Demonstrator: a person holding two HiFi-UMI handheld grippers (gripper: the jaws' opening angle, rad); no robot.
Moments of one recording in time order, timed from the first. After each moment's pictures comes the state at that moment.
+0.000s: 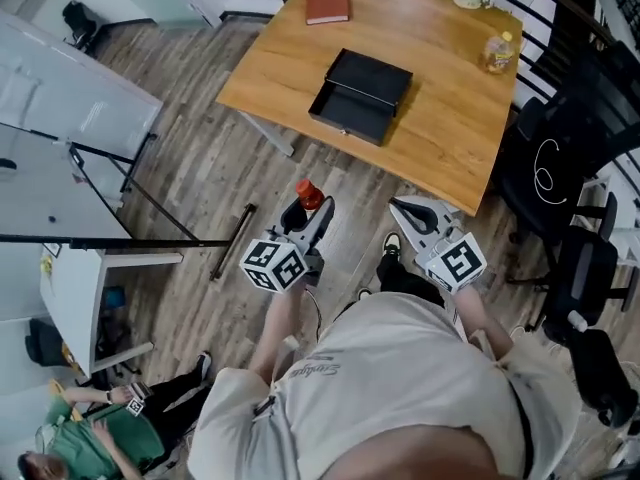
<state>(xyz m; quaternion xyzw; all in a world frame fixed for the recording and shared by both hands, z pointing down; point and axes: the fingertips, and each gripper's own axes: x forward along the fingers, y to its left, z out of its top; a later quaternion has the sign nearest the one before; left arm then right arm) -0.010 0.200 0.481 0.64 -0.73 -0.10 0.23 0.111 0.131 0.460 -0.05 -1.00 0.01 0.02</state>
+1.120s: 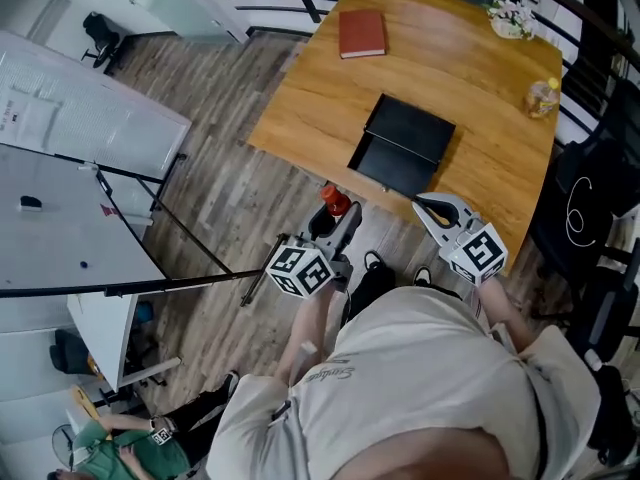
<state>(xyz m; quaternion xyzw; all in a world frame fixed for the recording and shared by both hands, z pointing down) -0.133 0.100 0.464 0.63 -0.73 -0.13 0.23 -0.031 0.020 0.468 -0.08 -1.00 0.02 0.05</state>
